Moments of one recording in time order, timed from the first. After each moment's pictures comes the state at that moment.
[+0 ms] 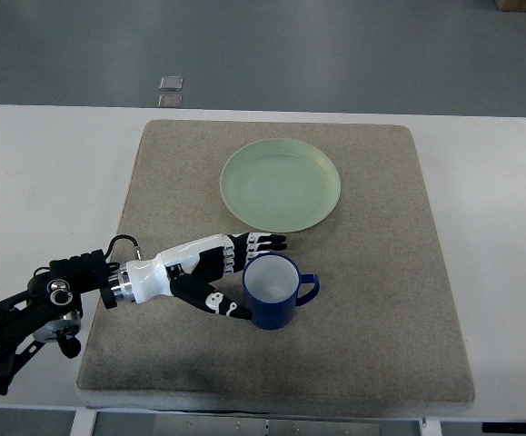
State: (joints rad) left arm -0.37 0.37 -0.77 -1.22 1.04 -0.61 -0.40; right arm -0.01 0.00 0.03 0.09 -0.03 0.18 0.22
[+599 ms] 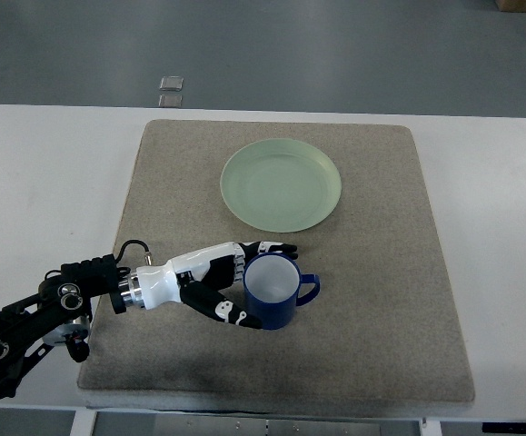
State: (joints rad) left arm -0.37 0.35 -0.75 -1.22 1.07 -0.61 -0.40; right arm -0.01 0.00 0.03 0.09 -0.03 0.18 0.22
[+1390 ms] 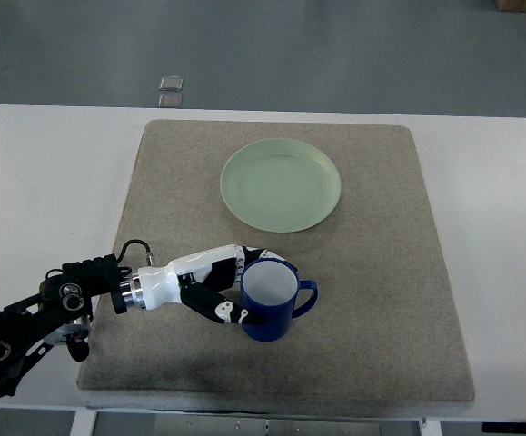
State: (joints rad) left arm -0.37 0.35 -0.75 -1.22 1.08 -0.61 -0.40; right arm -0.01 0.00 0.03 0.09 -0.03 0.18 0.22
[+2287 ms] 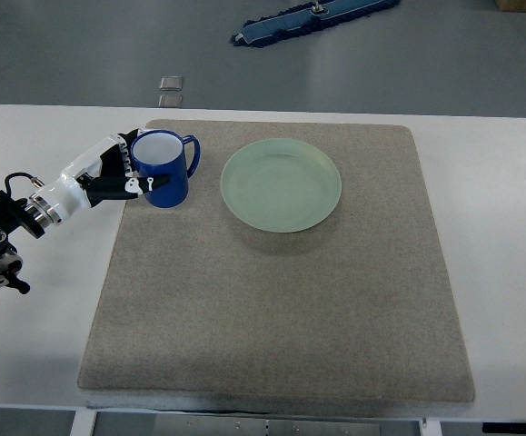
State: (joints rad) left arm -0.44 0.41 -1.09 -0.95 1.06 -0.41 -0.44; right arm -0.01 0.00 0.03 0.09 -0.03 0.18 0.22
